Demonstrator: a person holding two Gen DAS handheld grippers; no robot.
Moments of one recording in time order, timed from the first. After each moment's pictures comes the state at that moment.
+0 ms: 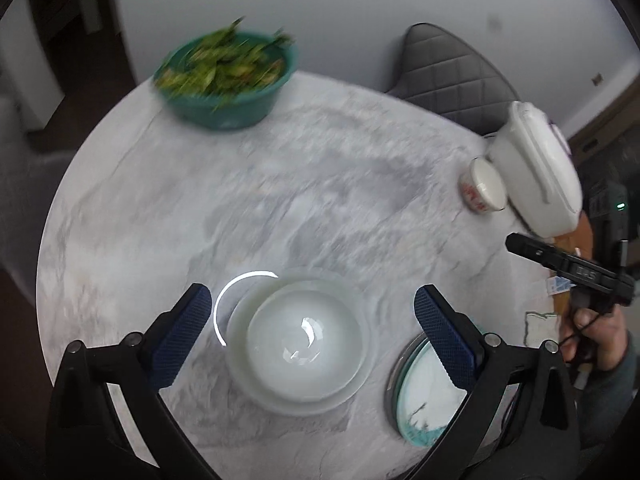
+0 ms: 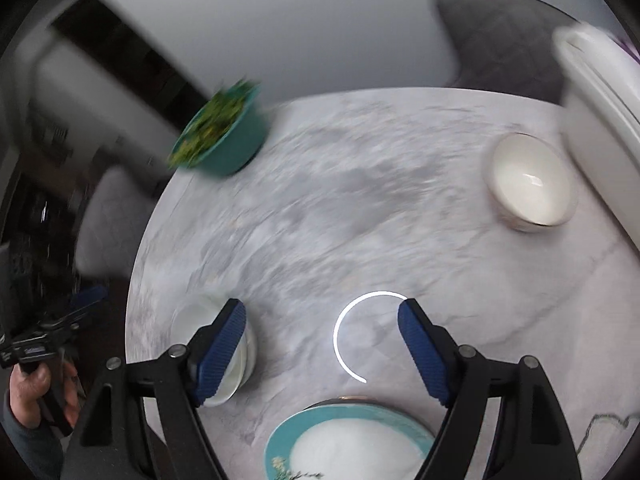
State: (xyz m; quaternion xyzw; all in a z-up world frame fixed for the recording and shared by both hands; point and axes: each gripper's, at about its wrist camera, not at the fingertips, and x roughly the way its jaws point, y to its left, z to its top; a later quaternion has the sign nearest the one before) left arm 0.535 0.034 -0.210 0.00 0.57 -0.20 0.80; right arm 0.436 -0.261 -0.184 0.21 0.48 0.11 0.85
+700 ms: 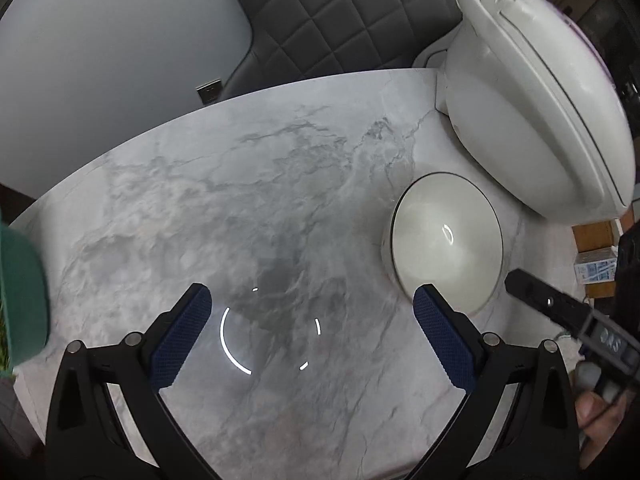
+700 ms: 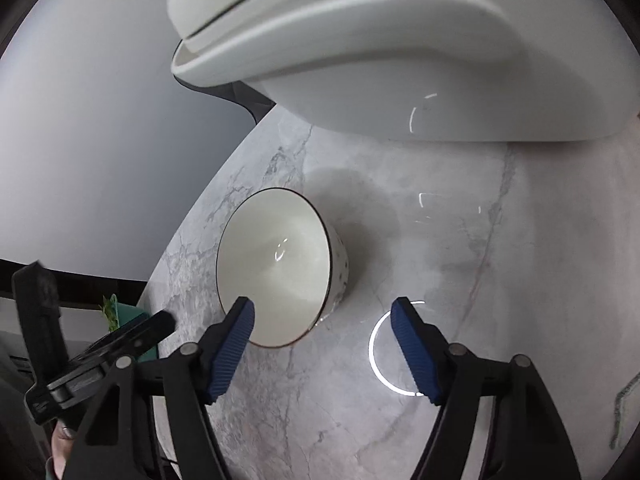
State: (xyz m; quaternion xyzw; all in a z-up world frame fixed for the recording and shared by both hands) left arm 0.677 -0.344 -0.328 0.18 0.61 -0.31 0.71; right arm 0.467 -0.462 -0.282 0.48 0.41 -0.09 0.77
